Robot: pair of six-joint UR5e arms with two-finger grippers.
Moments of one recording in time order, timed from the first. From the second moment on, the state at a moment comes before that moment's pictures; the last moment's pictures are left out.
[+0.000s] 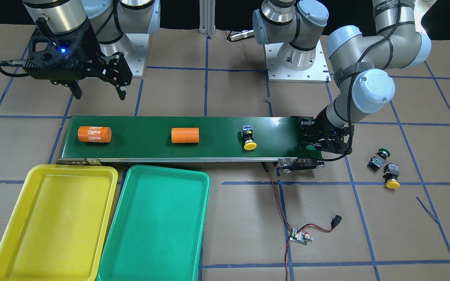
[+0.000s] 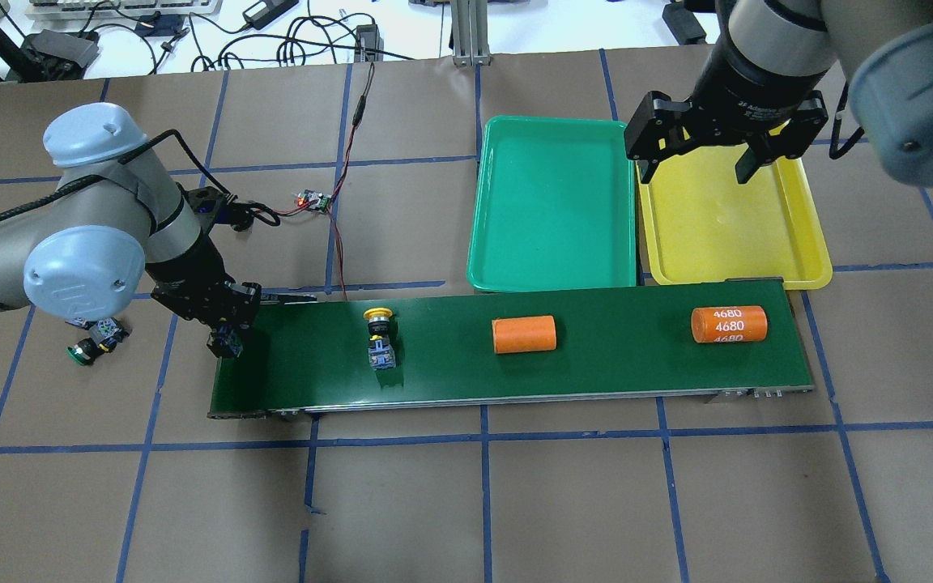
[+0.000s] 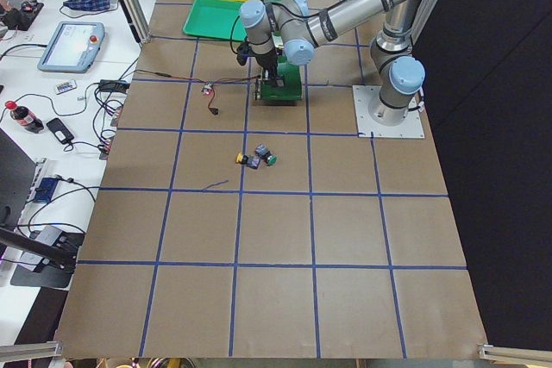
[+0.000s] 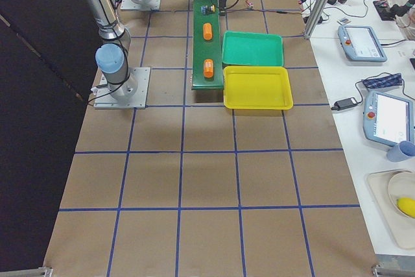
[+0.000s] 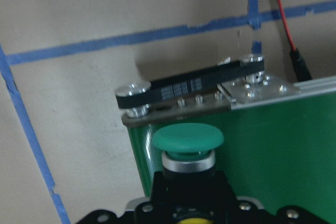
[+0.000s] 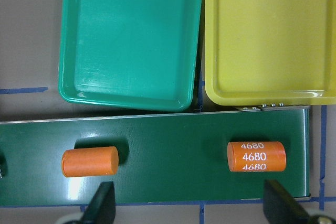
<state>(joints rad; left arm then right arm) -1.39 -1.70 -1.98 -1.27 1.59 0.32 1.61 -1.61 1.59 -1.64 -1.53 0.07</state>
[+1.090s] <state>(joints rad) -1.30 -1.73 -1.78 -1.25 1.60 0.35 1.61 -1.60 1.59 -1.64 -1.53 0.07</state>
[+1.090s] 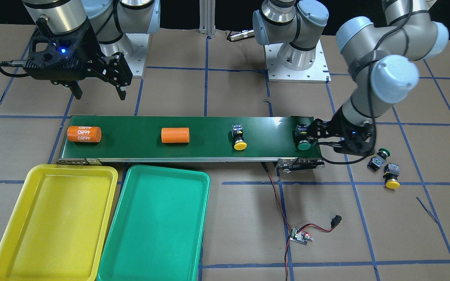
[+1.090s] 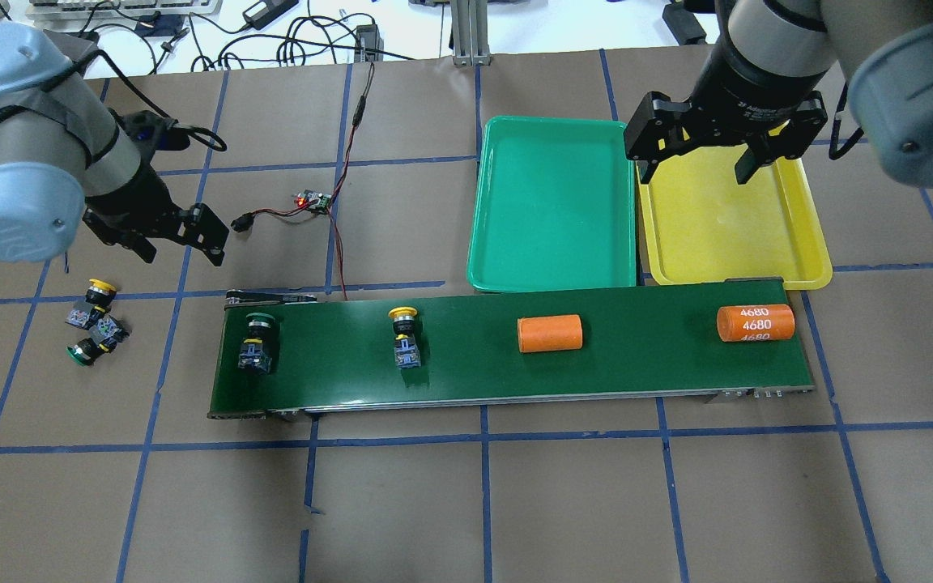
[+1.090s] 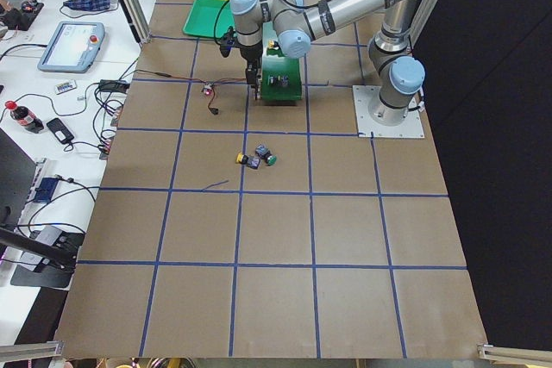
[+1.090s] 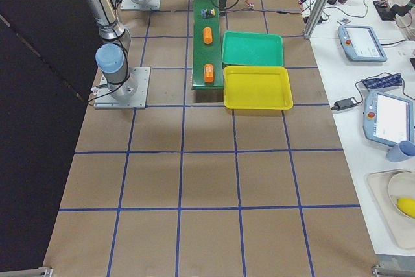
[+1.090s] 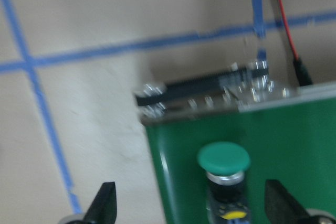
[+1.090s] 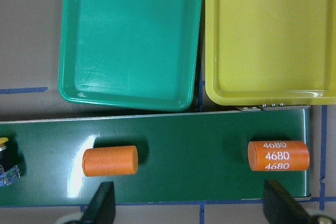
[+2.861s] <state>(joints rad) -0.99 -2.10 -1.72 -0.98 1.62 0.87 1.61 -1.60 1.59 -1.64 -1.53 0.07</state>
